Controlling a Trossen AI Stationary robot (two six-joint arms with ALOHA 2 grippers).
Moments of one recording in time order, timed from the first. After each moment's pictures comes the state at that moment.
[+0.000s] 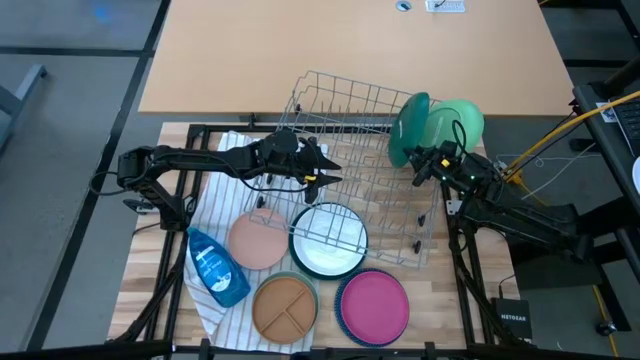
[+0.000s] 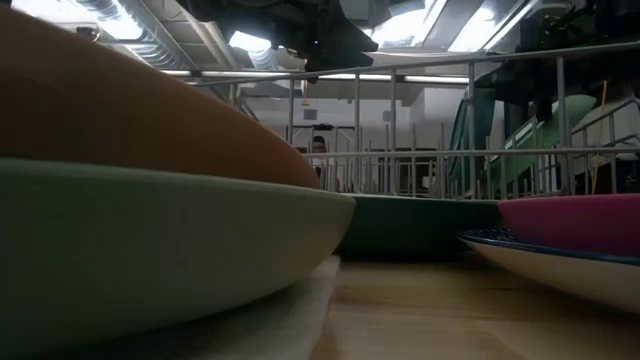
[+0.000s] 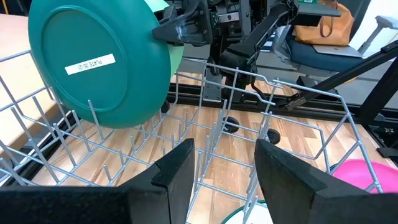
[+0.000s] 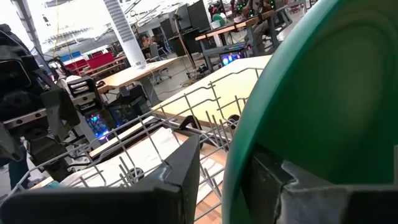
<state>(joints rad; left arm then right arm) 0.22 1.60 1.16 0.16 0.17 -0.03 -0.54 0.36 0.26 0.10 0.08 0.34</state>
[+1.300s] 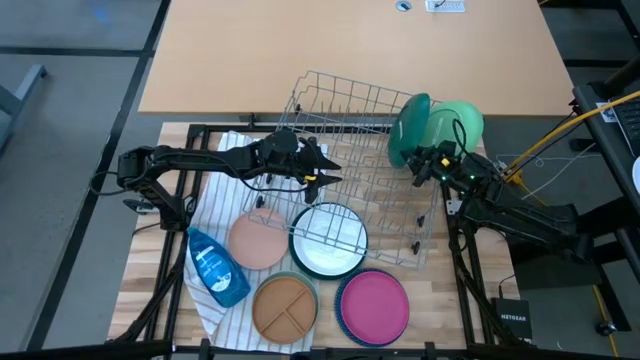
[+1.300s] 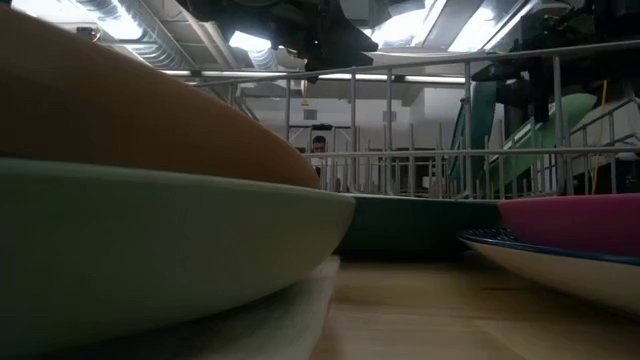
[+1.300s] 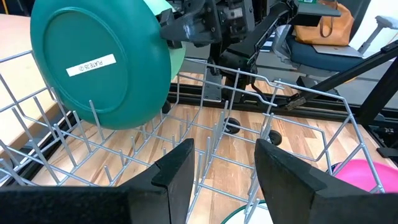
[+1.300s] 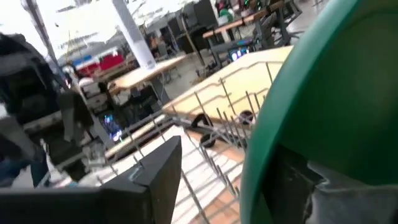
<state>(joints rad) 0.22 1.60 1.16 0.16 0.17 -0.03 -0.54 0.37 0.26 0.12 0.04 0.40</state>
